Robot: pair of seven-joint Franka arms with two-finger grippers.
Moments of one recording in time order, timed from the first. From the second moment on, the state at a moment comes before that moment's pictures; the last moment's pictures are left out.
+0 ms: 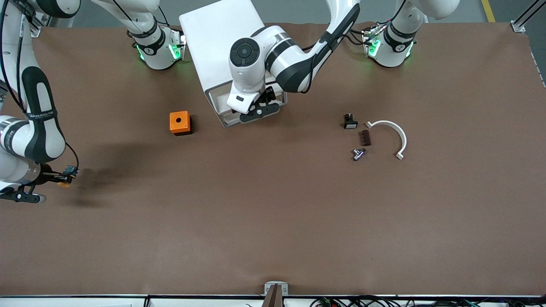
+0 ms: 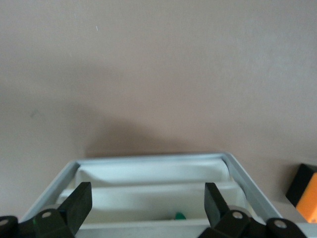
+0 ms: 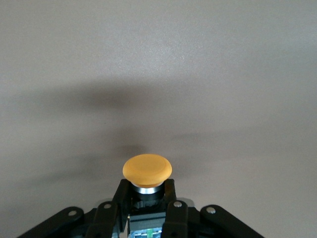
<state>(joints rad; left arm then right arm) -0.97 0.60 0.01 -1.39 -0.20 1.94 -1.24 -0.22 0.60 -0.16 -1.72 -0.06 2.27 -0.17</state>
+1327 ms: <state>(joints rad) -0.97 0.63 0.01 -1.42 -0.51 1.93 -1.24 -0.24 0.66 -0.16 -1.77 -0.06 2.52 -0.20</state>
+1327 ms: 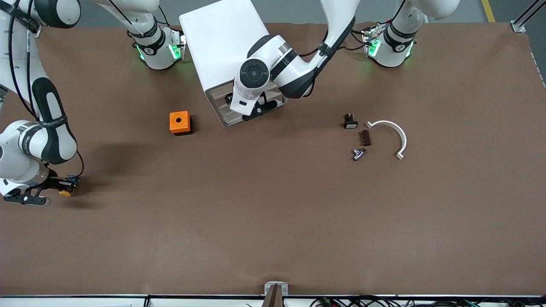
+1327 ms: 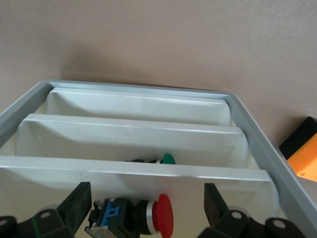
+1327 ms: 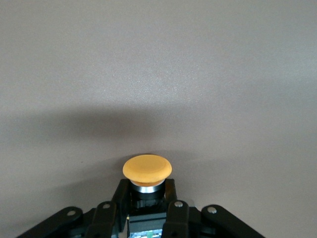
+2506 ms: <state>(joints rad) -0.66 0.51 0.03 -1.36 -0.22 1.74 -1.01 -0.08 0.39 -0.13 -1.63 -0.06 1.87 -0.05</state>
